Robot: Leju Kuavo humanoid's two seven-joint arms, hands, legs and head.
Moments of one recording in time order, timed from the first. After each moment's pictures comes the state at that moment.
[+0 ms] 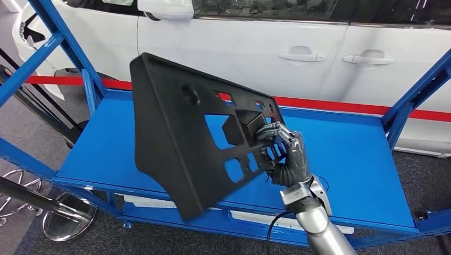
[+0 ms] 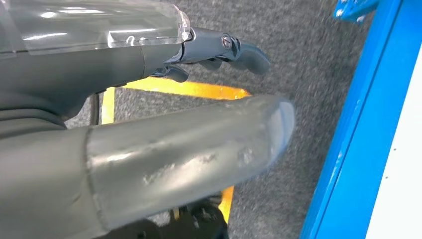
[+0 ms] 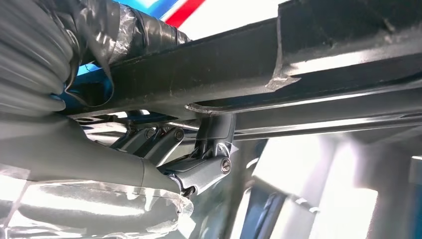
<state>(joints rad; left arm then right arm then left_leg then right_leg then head) -0.01 0.01 0.94 -0.21 -0.59 -0.19 -0.48 -0.22 -0.06 0.40 -1.70 0.10 -0.26 -0.55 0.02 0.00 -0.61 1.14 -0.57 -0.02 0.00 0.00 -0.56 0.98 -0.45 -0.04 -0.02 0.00</state>
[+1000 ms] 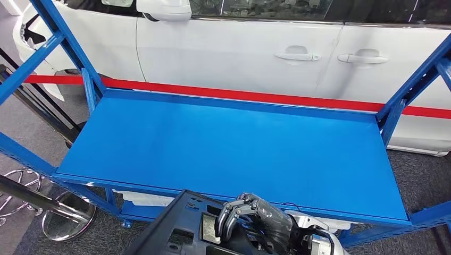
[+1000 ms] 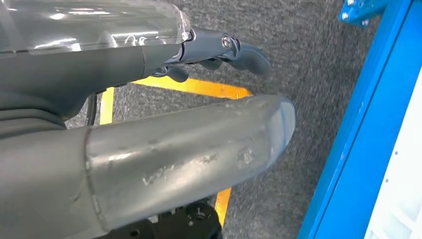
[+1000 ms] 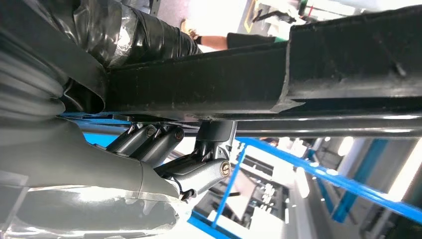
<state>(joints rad) -0.02 0.00 1.00 -0.21 -0.62 -0.19 -0.49 -0.14 -0.23 0.62 -1.91 -0.19 0.41 -0.51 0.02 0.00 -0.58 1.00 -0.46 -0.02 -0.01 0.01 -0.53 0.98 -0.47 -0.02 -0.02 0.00</state>
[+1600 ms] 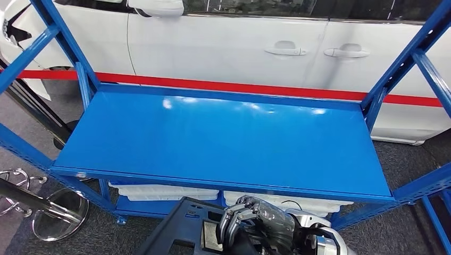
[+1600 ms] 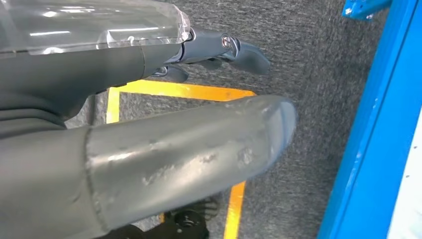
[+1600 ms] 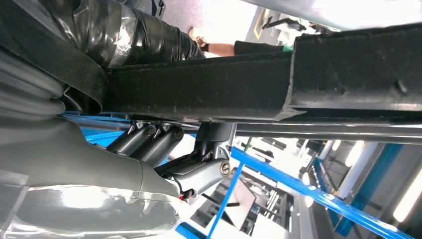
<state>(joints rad) -0.03 0.00 1.01 -0.21 -0.65 -0.18 -0.49 -0.16 -0.26 0.62 -1.92 -0.20 0.46 -0.52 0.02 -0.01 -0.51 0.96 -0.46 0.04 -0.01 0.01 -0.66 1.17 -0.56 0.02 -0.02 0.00</state>
